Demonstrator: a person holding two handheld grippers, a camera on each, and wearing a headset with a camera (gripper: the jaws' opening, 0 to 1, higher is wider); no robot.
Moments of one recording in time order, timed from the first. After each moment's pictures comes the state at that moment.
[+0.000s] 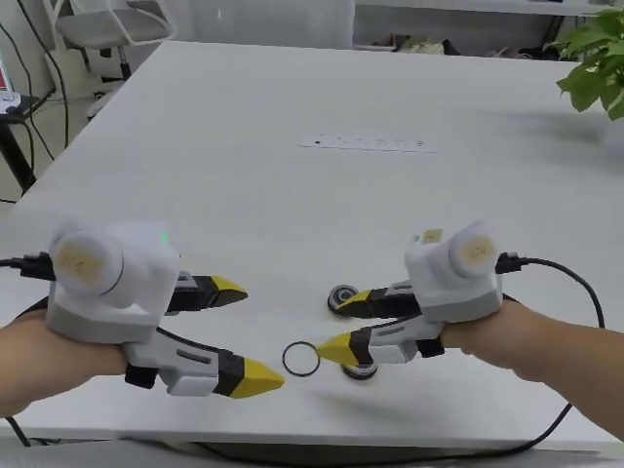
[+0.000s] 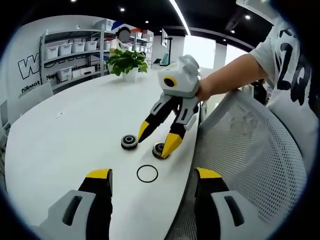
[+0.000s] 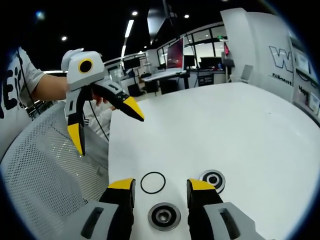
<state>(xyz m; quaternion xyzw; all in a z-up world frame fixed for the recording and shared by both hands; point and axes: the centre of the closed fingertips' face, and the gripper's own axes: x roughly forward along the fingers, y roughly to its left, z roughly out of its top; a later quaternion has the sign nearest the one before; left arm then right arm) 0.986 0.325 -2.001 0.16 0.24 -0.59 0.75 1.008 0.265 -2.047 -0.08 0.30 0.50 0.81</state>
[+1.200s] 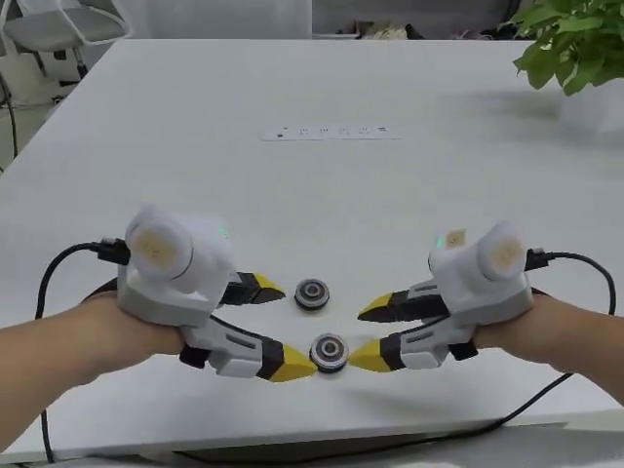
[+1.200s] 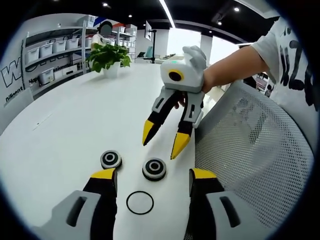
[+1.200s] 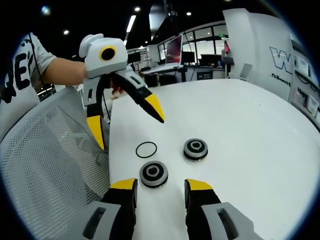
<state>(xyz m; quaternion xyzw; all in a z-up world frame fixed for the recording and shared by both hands) 0.991 0.253 -2.027 0.19 0.25 -0.64 0.70 0.985 0.209 -2.065 -0.10 0.31 0.50 0.80</state>
